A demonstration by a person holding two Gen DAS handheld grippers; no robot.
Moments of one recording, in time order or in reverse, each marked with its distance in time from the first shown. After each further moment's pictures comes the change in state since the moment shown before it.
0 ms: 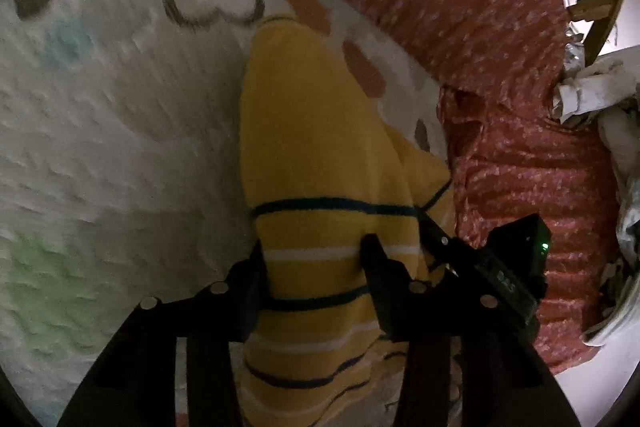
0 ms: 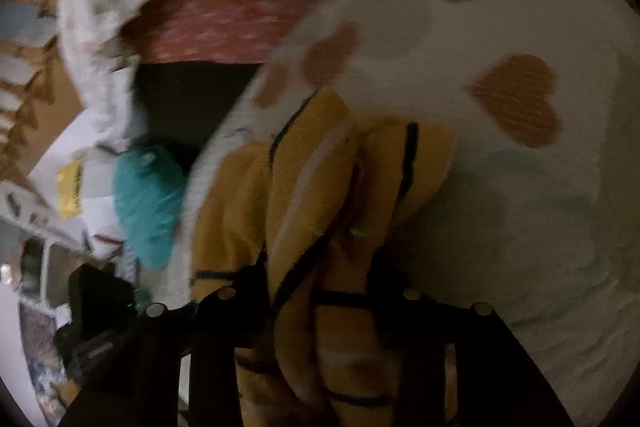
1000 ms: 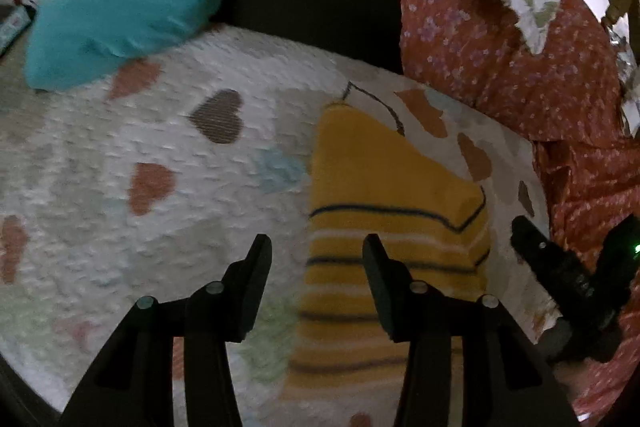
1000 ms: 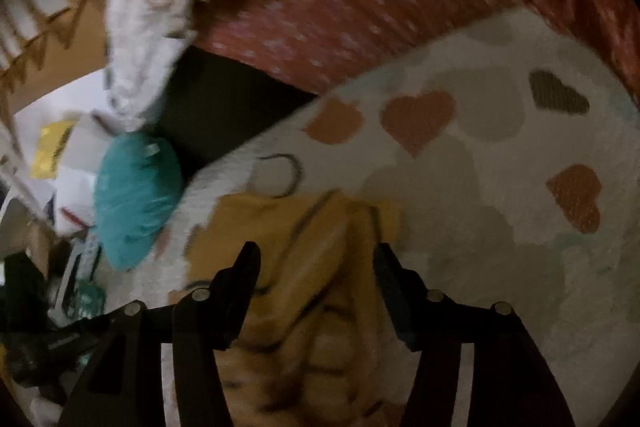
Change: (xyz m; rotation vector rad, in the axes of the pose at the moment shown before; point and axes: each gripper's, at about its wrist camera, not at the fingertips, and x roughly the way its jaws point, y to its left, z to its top) left arm -0.120 0.031 0.008 0.105 -0.272 0.460; right arm 0.017 0.093 -0.015 -0.271 -0.159 -0.142
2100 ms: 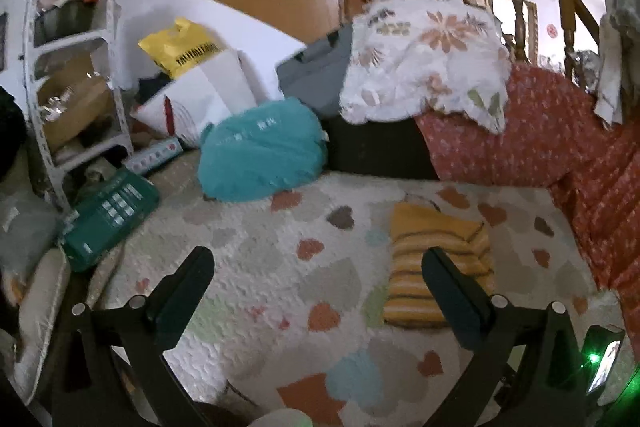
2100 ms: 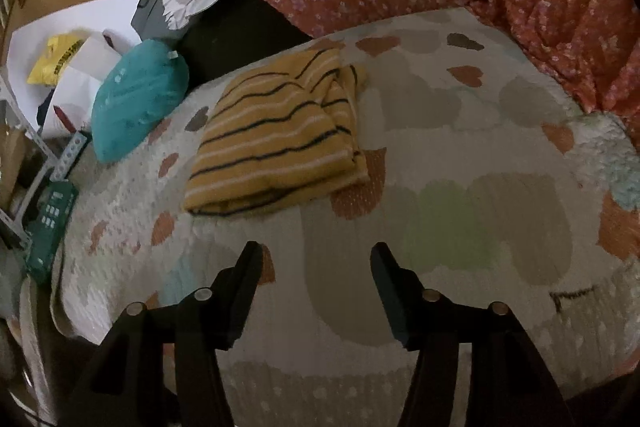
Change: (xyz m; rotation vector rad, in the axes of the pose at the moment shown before) left arm -0.245 -0.014 -0.151 0.112 -0.527 0.319; right arm -0.131 0.051 -0.206 -0.126 0.014 -0.270
